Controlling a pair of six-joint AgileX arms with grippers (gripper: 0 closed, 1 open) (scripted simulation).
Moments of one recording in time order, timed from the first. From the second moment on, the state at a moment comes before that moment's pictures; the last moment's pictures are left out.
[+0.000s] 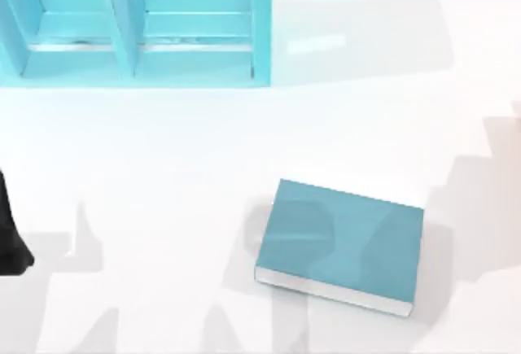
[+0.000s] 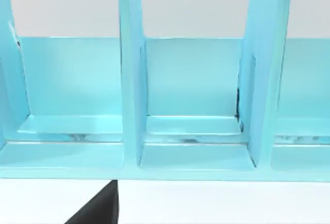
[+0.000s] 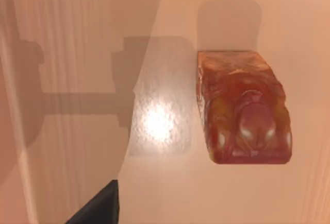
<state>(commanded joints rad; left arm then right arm) 0.00 0.00 0.00 0.00 0.00 0.00 -0.42 1.91 1.60 -1.25 0.00 -0.41</state>
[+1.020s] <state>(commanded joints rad) 0.00 0.00 0.00 0.00 0.00 0.00 -0.42 2.01 1.33 -0.89 0.00 -0.40</state>
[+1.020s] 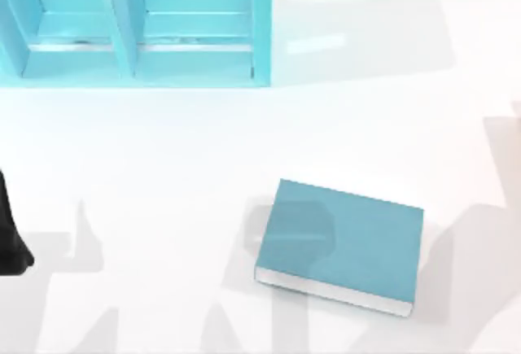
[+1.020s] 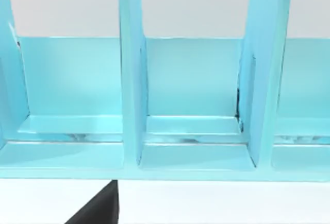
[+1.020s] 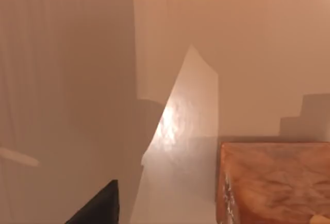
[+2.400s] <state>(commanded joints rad) 0.00 0.00 0.00 0.00 0.00 0.00 -0.42 2.01 1.33 -0.89 0.00 -0.40</state>
